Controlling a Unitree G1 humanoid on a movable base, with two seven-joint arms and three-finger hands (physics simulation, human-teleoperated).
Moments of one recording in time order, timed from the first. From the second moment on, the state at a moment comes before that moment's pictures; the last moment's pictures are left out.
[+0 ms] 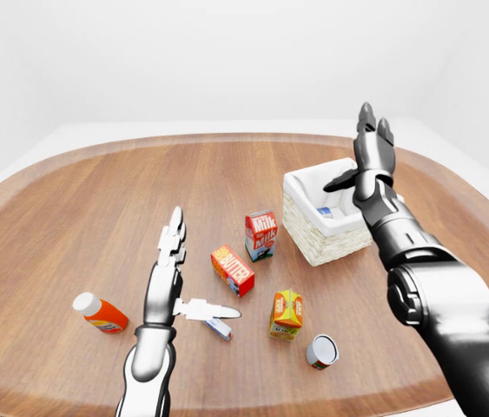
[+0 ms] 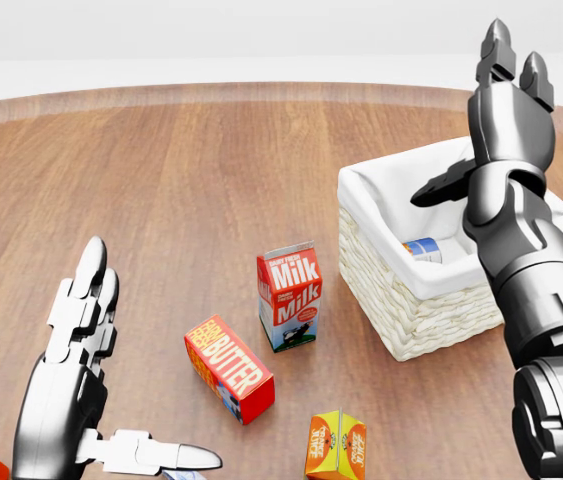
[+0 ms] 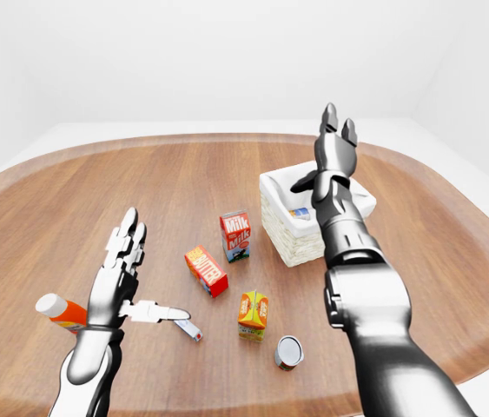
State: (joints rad) left arm 0.22 0.01 -0.06 -0.37 0.13 -0.09 -0.07; right arm -1.15 -0.36 -0.07 1.30 -0.76 -0.09 -0.44
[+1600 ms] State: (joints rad) left arm 0.22 0.01 -0.06 -0.38 0.13 -0.09 -0.07; right arm -0.56 -0.23 -0.14 0.16 -0.20 -0.09 -0.11
